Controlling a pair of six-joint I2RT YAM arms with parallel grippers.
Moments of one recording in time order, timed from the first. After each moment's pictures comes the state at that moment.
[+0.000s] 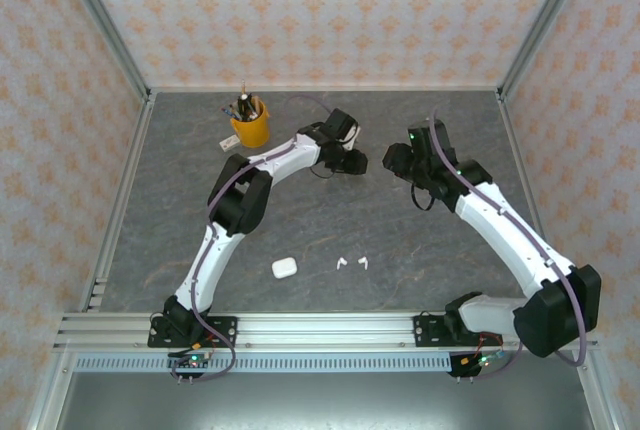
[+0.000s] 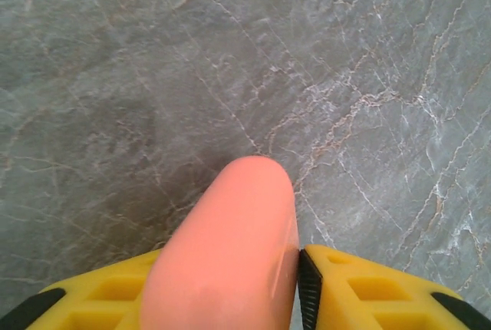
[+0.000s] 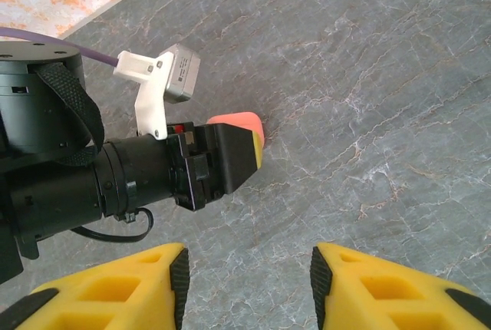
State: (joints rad) left arm -0.55 2.43 1.98 -0.58 0.29 -0.41; right arm 0.42 1.24 1.10 -0.63 0.08 0.74
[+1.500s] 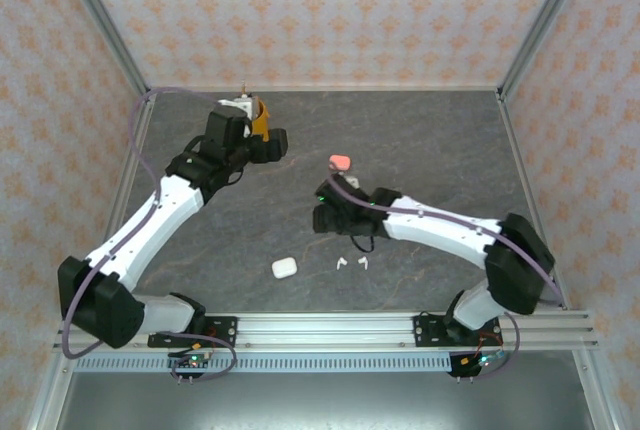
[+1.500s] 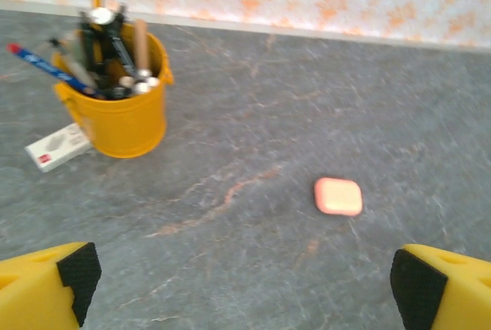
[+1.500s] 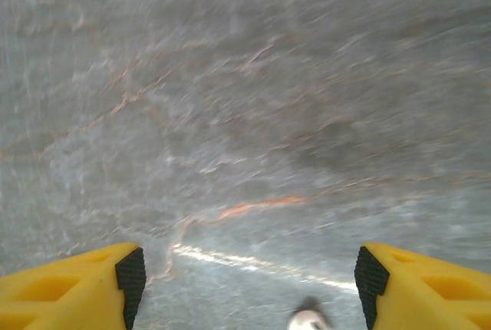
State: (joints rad) left arm -0.36 1.29 1.16 -0.48 -0.14 -0.38; right arm 0.97 1.56 1.10 -0.63 0.16 0.82
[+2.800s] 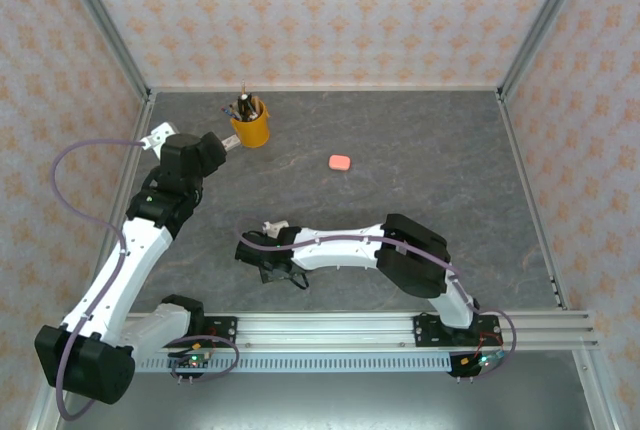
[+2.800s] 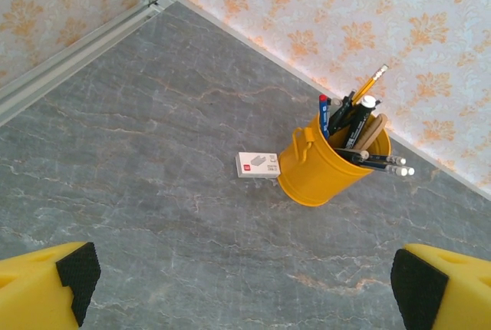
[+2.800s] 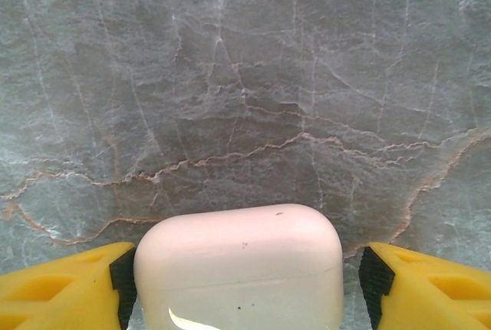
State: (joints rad) left arm -0.18 1.01 0.94 -0.50 -0.44 -0.68; right arm 1.29 2.07 1.50 -0.80 0.24 0.96
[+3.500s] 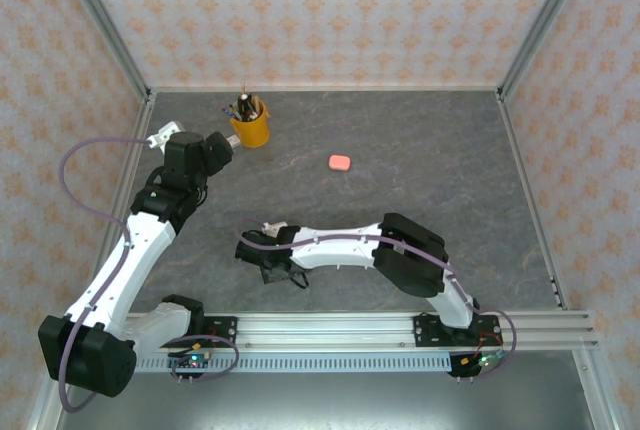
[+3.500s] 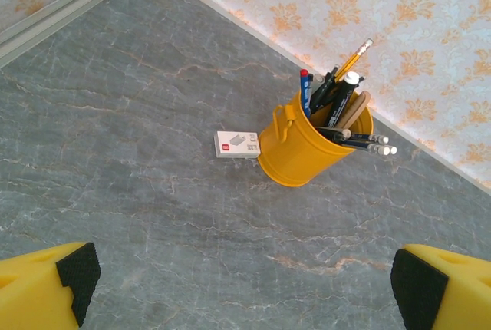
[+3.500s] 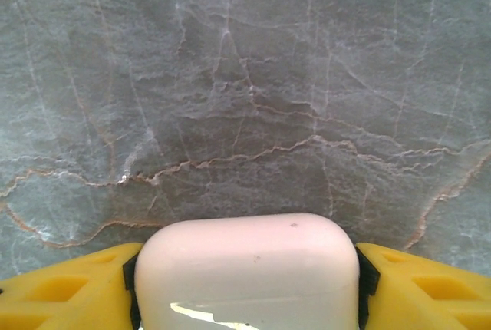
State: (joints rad) left arm -0.17 1.05 0.94 -0.48 -0.36 -0.71; right arm 1.28 2.09 1.51 -0.80 0.21 0.92
